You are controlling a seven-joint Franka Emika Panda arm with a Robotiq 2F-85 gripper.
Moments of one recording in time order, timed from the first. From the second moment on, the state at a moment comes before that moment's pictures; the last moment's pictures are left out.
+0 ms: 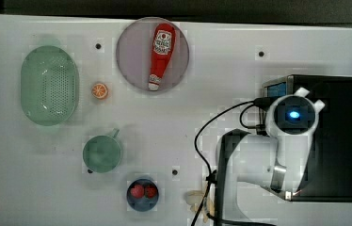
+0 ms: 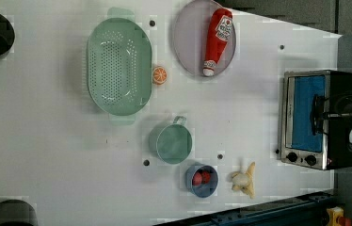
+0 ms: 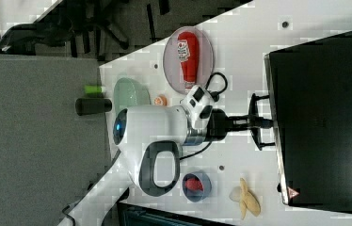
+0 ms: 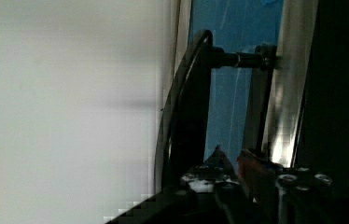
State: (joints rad) arm -0.01 0.20 -0.43 -2.20 -0.37 0.83 -1.01
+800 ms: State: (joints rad) arm 0.09 0.28 -0.30 -2.23 -0.65 0.80 -0.48
